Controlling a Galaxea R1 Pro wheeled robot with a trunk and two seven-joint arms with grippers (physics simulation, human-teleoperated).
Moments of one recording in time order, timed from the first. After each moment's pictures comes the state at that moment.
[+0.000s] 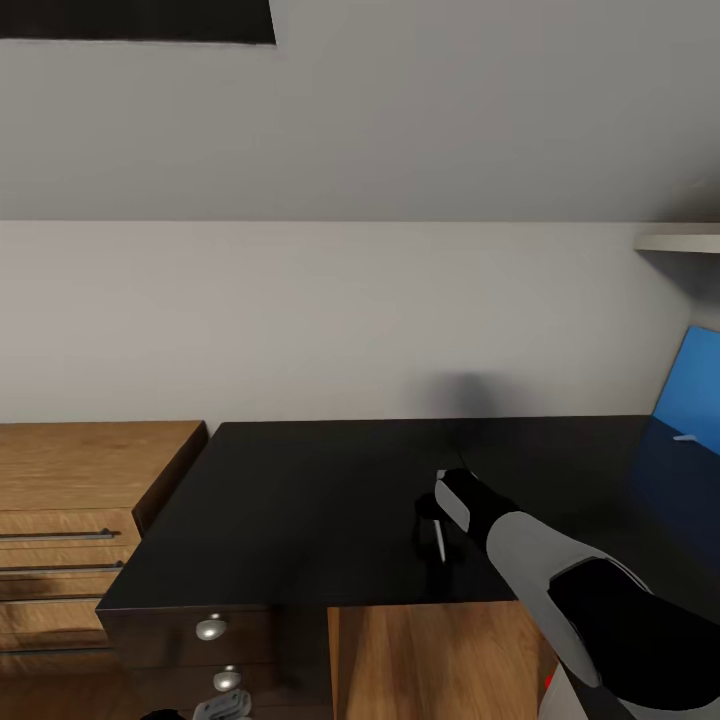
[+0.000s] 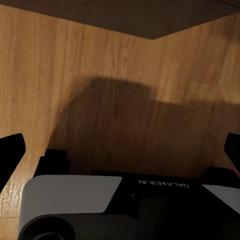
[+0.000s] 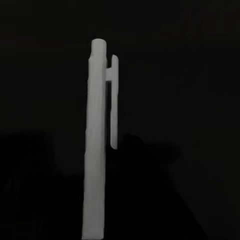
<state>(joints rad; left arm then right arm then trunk) -0.17 0.13 -0.24 -0.86 0.68 0.74 0.20 -1.04 0.09 0.37 -0.21 -0.48 0.58 -0.28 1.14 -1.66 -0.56</state>
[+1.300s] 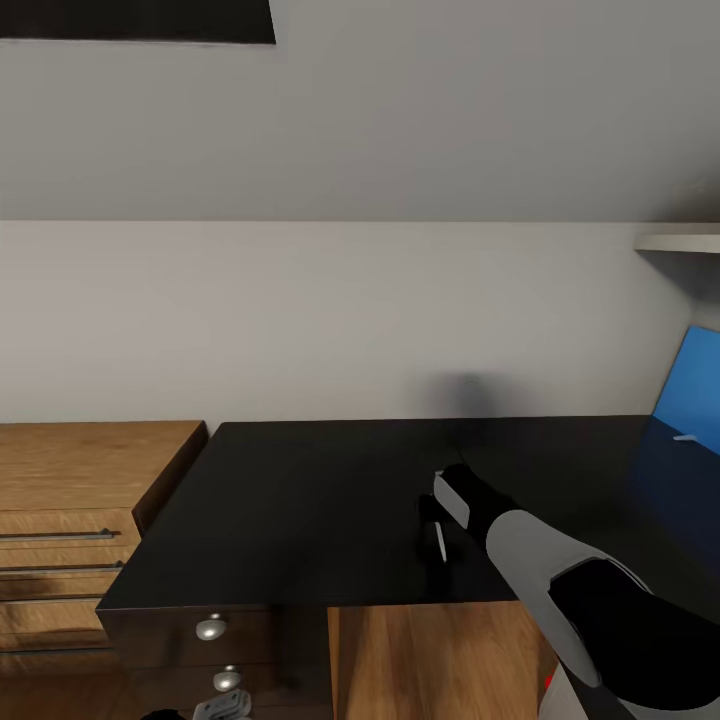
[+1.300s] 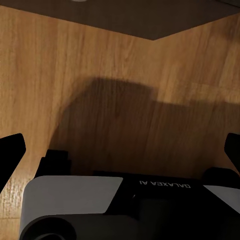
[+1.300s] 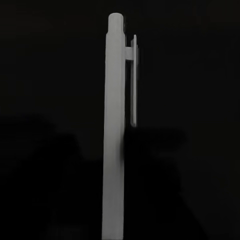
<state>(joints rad) -0.17 0.13 -0.24 -0.86 0.67 0.74 0.20 -1.04 0.09 0.37 -0.24 -0.51 0.67 -0.28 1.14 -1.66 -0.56</state>
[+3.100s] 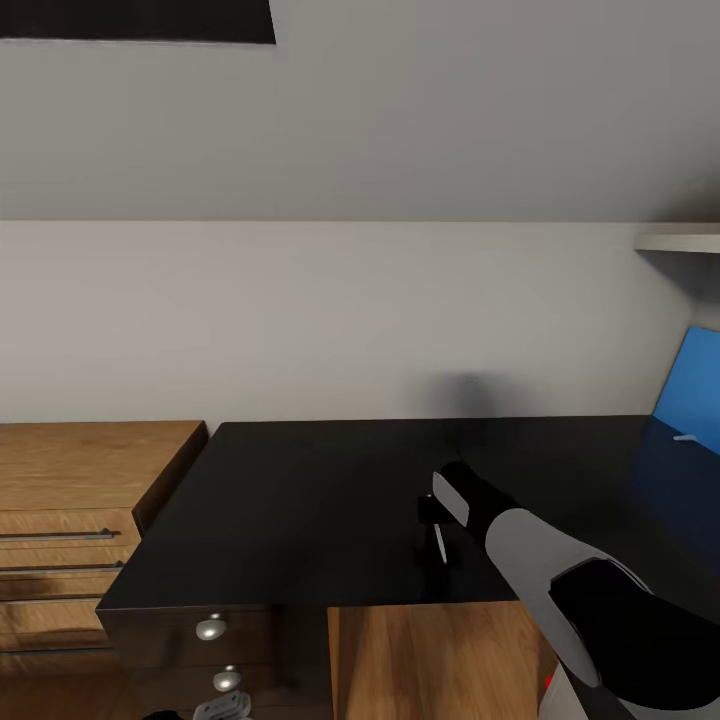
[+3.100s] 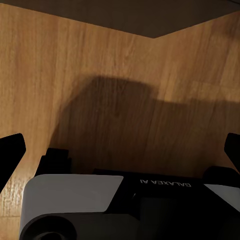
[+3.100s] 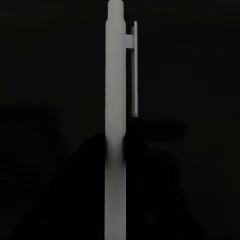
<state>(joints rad) -0.17 0.13 -0.24 -0.85 0.68 0.74 0.20 -1.04 0.09 0.37 -0.26 -0.51 0.73 -0.28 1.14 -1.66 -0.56</state>
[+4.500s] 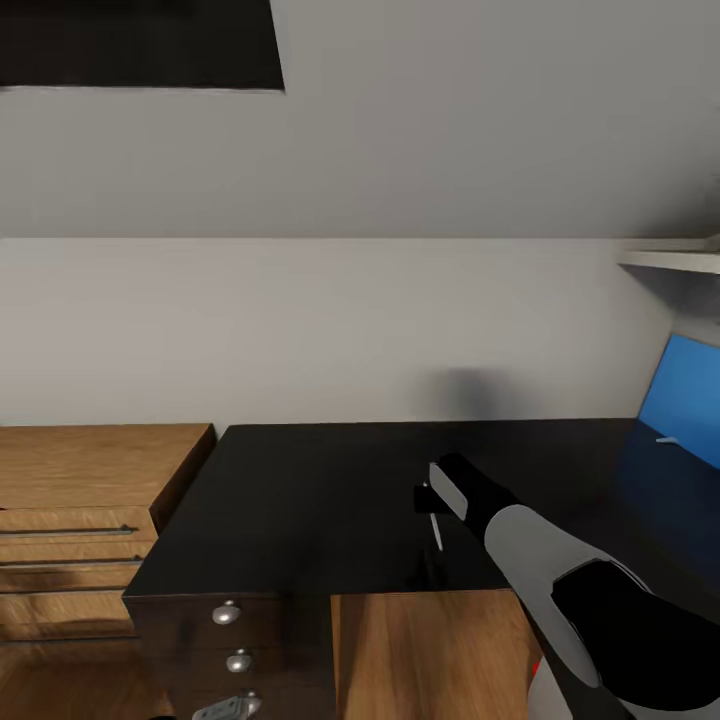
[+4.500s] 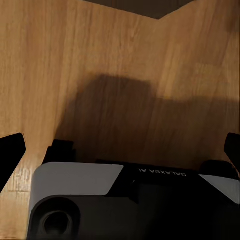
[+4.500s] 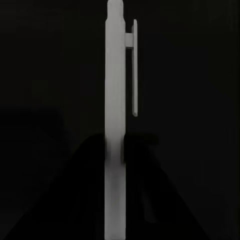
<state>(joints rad) -0.17 0.13 -0.24 -0.83 0.67 0.73 0.21 -1.04 0.09 0.38 -0.32 -0.51 0.75 -0.29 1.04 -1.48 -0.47</state>
